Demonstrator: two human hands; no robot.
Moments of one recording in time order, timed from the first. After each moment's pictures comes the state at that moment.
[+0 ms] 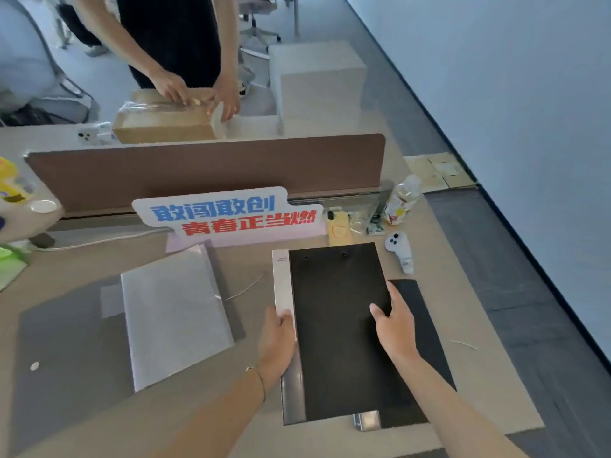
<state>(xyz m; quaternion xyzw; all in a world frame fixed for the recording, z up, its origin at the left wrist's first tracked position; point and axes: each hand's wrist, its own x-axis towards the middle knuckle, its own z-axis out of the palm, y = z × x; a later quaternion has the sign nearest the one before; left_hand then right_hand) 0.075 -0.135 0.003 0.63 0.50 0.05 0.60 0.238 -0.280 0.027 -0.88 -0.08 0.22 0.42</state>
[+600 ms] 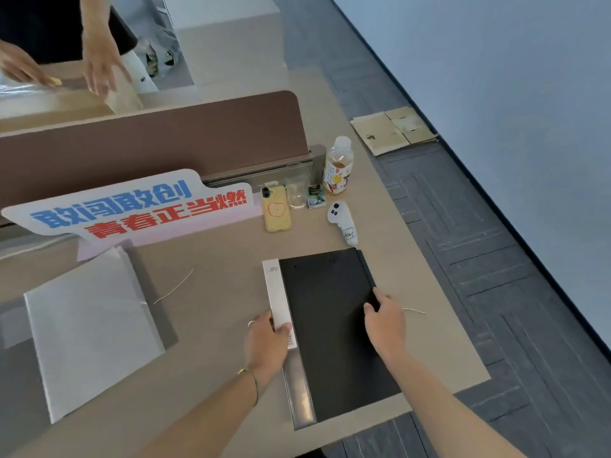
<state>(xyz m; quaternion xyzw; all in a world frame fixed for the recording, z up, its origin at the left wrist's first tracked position) 0.152 -0.215 -0.048 0.73 0.50 -0.04 0.46 0.305 -0.382 -0.053 -0.91 0.01 0.23 0.35</state>
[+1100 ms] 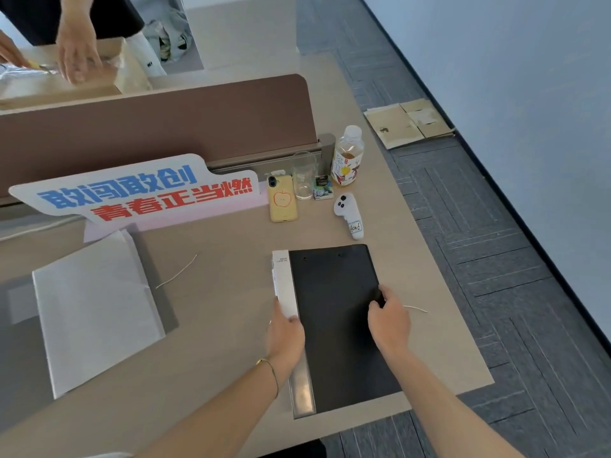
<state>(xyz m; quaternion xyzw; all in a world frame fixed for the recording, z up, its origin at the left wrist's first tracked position) 0.175 -0.249 -0.050 0.64 0.55 -0.03 0.53 0.310 -0.389 -0.071 -0.91 0.02 0.22 0.36</state>
